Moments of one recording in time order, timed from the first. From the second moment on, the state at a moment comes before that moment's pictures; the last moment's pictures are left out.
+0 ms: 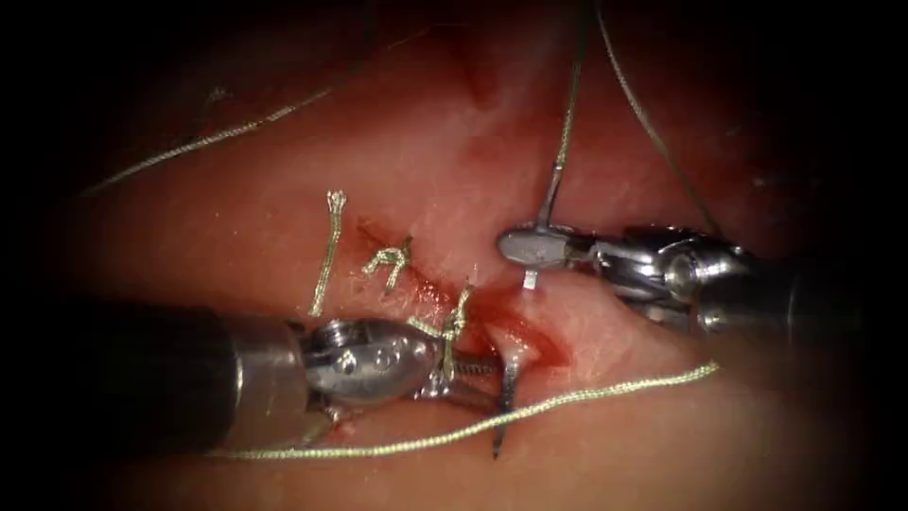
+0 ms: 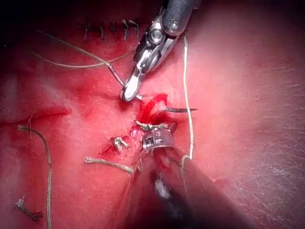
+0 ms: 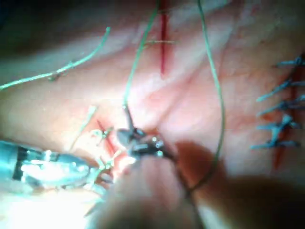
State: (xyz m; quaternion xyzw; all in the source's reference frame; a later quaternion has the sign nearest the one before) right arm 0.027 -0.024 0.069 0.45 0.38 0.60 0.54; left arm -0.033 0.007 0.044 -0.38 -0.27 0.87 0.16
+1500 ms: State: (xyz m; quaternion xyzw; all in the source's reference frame) right arm 0.024 -0.021 0.065 0.22 0.55 0.44 0.68; left arm -0.031 0.007 0.040 -0.46 -0.13 0.87 -0.13
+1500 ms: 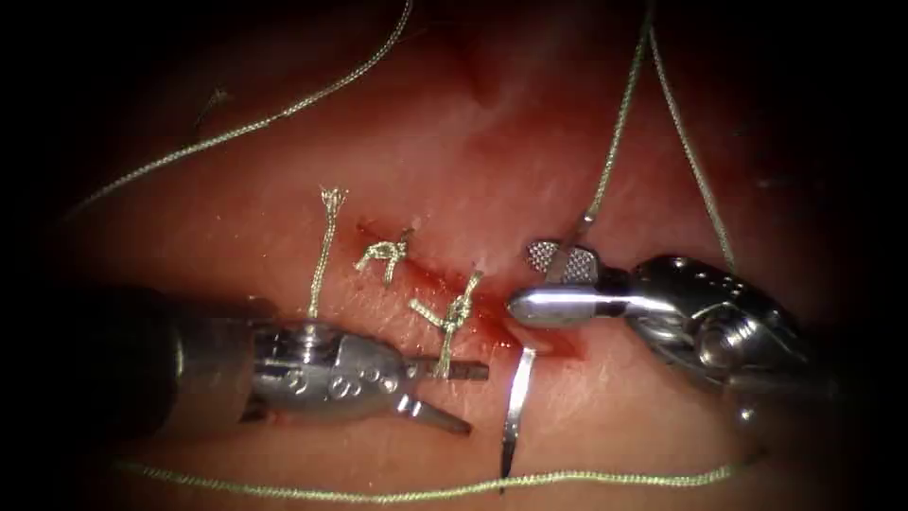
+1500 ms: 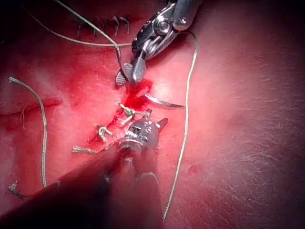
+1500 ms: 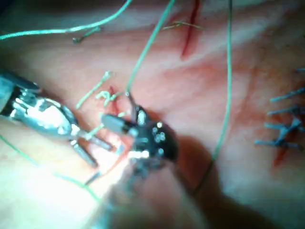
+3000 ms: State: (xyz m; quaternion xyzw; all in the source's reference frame) right arm 0.021 -0.022 0.068 0.25 0.51 0.40 0.72; left arm -0.035 0.006 0.041 -0.50 -0.02 0.82 -0.27
